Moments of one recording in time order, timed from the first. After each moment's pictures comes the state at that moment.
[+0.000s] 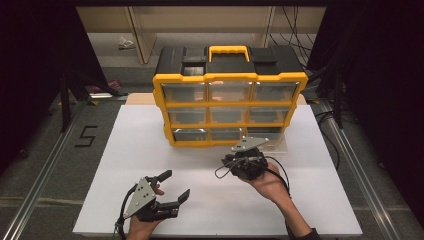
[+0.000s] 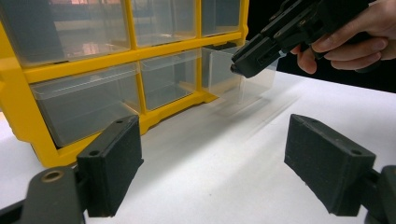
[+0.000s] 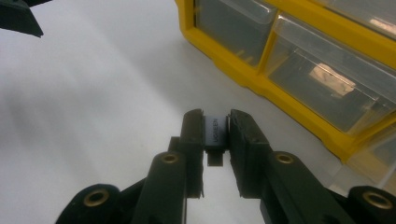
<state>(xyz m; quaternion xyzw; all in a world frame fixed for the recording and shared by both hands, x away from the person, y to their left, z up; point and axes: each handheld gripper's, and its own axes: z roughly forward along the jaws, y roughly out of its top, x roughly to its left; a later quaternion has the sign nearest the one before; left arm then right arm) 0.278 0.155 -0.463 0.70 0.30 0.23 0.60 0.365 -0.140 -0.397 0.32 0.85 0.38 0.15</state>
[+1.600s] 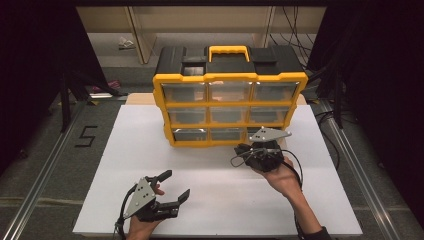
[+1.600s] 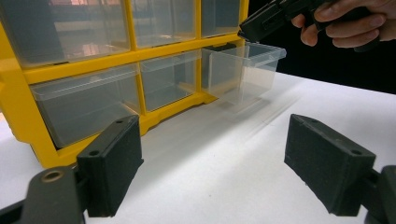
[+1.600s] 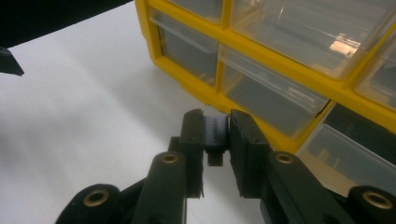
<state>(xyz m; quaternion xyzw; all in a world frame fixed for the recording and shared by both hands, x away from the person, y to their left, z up) 0.278 0.155 -0.463 0.70 0.30 0.23 0.60 0.370 -0.173 -0.375 0.35 0.82 0.42 0.18</state>
